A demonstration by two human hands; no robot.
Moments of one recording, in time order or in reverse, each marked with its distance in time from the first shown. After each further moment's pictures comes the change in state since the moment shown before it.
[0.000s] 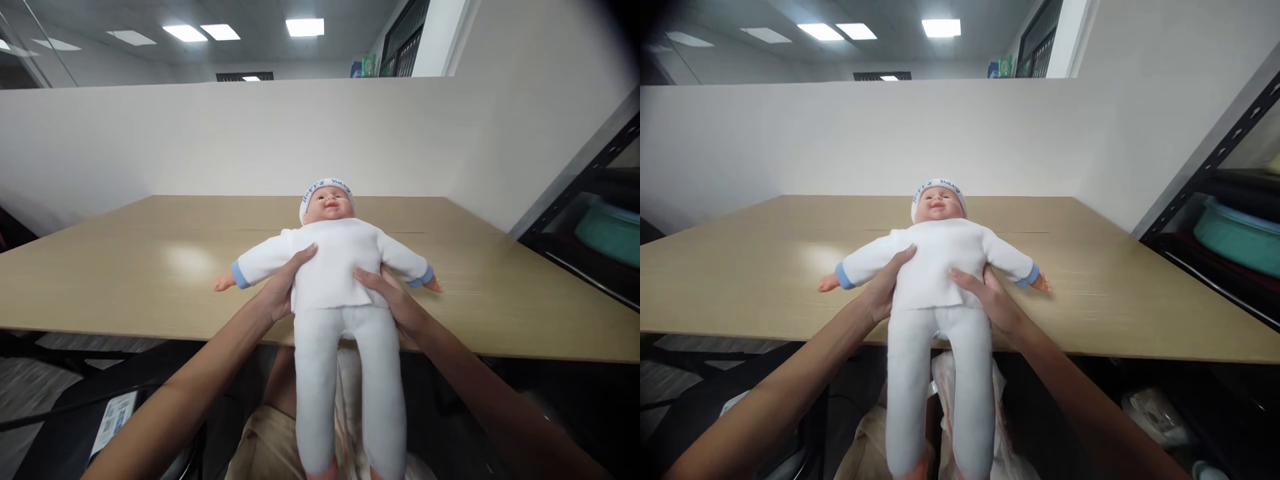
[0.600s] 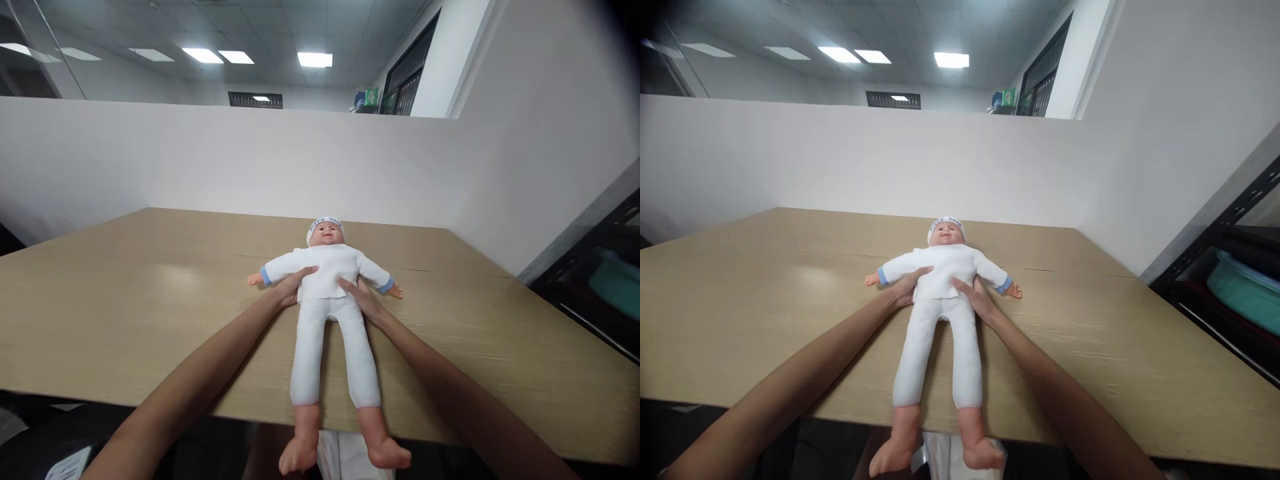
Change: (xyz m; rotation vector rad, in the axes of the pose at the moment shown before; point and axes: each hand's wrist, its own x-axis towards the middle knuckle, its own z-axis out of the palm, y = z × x) left_hand 0.161 0.011 -0.090 0.064 -0.065 -0.071; right_hand 0.152 0.037 -0.033 -0.165 0.064 -0.049
